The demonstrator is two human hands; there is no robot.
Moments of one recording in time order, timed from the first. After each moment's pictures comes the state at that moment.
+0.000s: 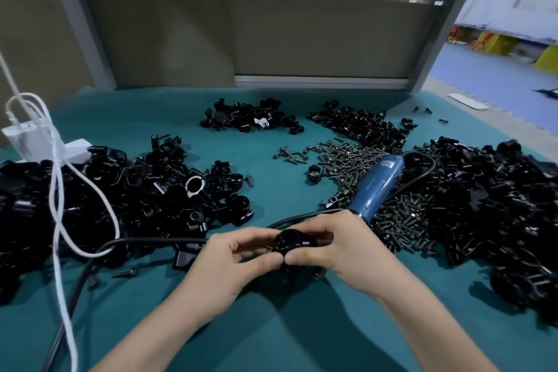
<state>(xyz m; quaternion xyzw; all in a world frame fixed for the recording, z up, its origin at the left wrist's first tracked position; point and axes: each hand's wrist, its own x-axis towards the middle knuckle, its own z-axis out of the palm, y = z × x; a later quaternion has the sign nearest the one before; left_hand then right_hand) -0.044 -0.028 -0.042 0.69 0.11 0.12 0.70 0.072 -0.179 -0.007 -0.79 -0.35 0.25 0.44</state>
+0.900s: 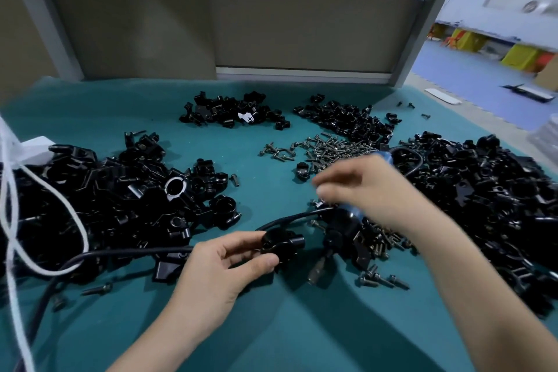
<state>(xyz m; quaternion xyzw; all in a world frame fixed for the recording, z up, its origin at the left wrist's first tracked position) -0.036 -0.035 -0.045 0.64 0.15 0.15 0.74 0.128 -0.184 0.041 -0.86 -0.36 0.14 0.33</state>
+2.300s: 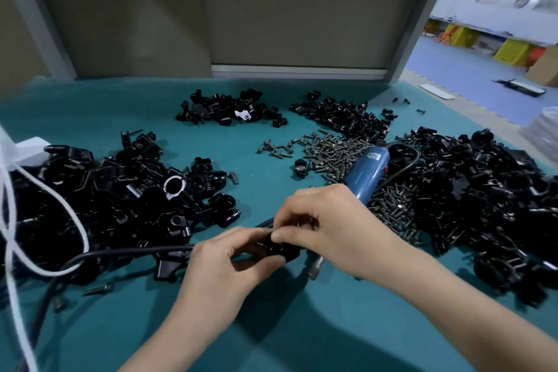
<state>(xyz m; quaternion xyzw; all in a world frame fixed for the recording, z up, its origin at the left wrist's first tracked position) -0.040 -0.037 -0.041 0.79 0.11 0.20 0.57 0.068 -0.165 0.034 -0.81 -0.51 0.09 0.27</state>
